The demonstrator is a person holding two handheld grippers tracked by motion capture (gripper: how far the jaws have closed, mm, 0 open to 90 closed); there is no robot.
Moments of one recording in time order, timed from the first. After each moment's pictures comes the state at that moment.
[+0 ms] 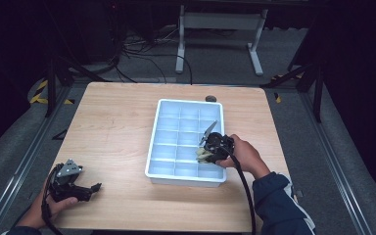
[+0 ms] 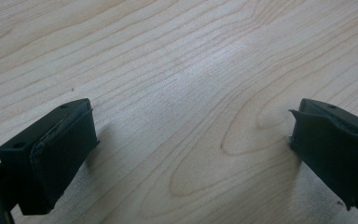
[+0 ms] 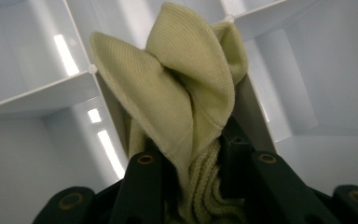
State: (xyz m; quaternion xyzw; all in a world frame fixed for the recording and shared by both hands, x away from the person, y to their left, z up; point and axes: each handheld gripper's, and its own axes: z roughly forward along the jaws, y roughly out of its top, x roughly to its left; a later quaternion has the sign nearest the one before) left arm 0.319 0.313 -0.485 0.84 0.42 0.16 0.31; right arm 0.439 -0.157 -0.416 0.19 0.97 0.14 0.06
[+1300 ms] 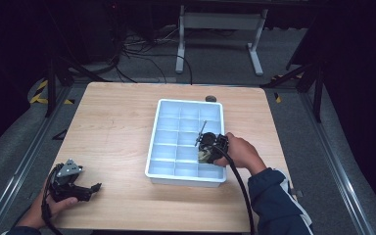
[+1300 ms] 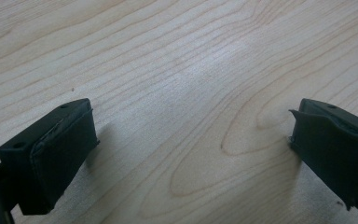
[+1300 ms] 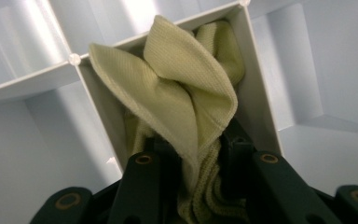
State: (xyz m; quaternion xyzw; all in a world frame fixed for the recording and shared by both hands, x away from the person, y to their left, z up) left arm 0.318 0.313 -0.485 0.83 0.42 0.16 0.32; right arm 0.444 -0.140 -0.418 0.18 0.98 0.05 0.05
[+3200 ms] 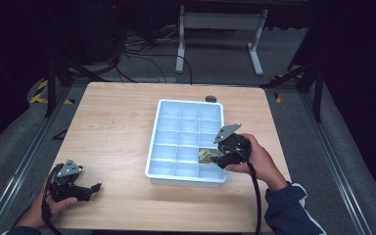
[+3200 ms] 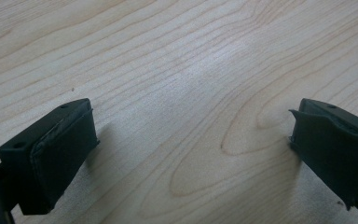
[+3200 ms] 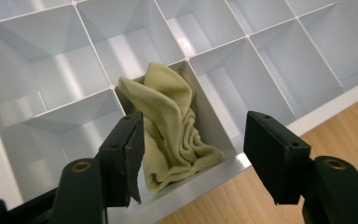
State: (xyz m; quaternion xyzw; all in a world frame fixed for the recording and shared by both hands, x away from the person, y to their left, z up) left arm 0.318 0.313 -0.485 0.84 0.42 0.16 0.31; right arm 0.400 -0.190 -0.377 0.22 0.93 0.25 0.16
